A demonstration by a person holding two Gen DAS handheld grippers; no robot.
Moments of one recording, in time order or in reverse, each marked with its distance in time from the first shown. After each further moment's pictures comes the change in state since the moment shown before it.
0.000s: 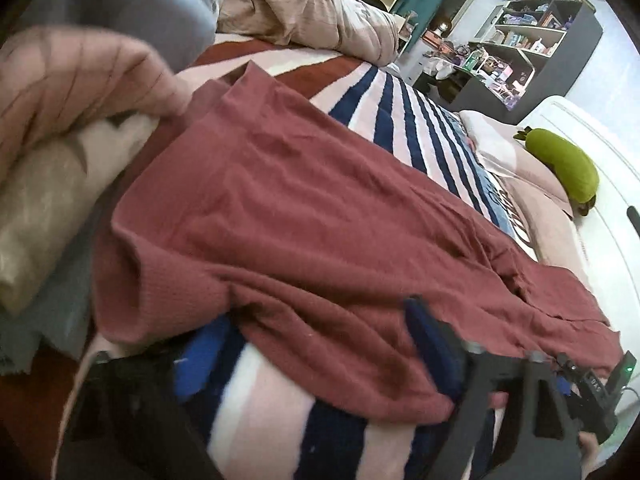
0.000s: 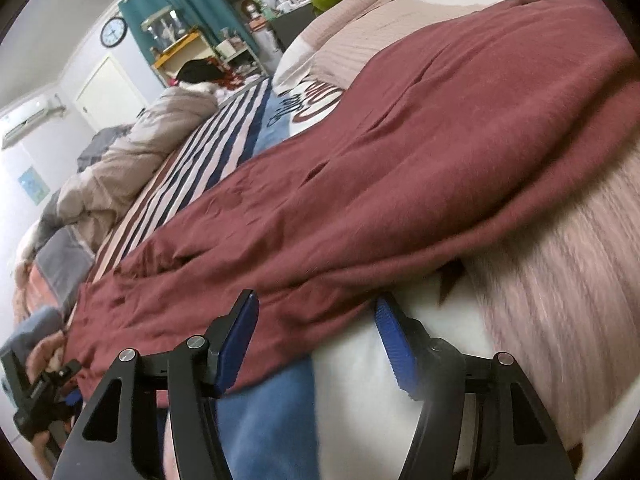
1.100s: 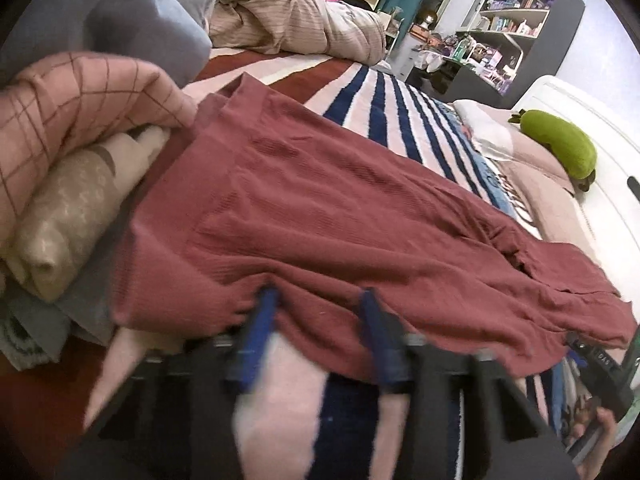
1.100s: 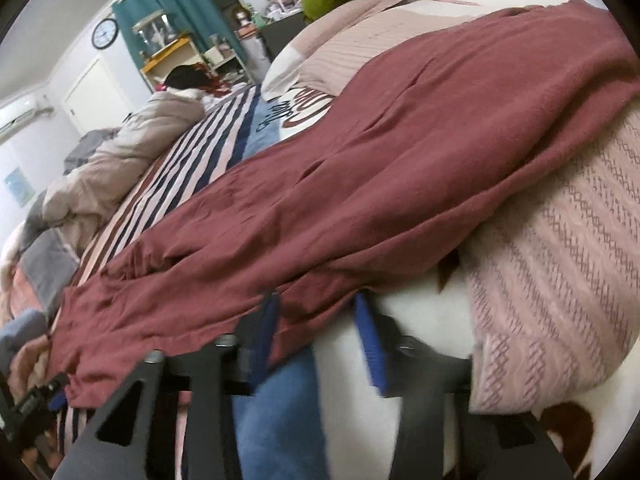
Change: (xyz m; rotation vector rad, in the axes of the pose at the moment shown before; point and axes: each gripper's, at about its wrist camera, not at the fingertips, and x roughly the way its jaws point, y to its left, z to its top) left arm -0.019 -0.003 -0.013 0.088 -0.017 0.030; right arm -0.008 0.010 -0.013 -0.024 -0.046 -0.073
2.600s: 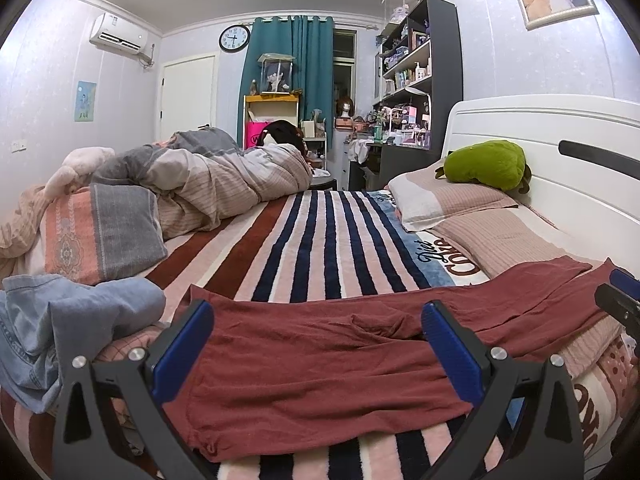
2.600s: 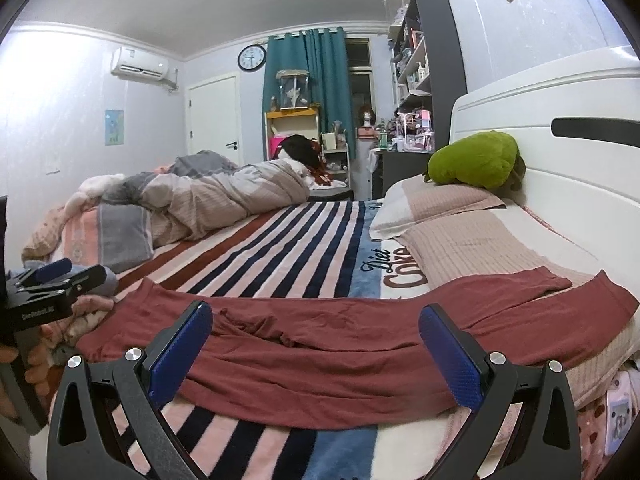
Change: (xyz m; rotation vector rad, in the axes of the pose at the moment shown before) left arm -0.140 -0.118 0.022 0.370 -0.440 -0.008; right arm -0.163 0.115 0.002 -0.537 -0.406 0.134
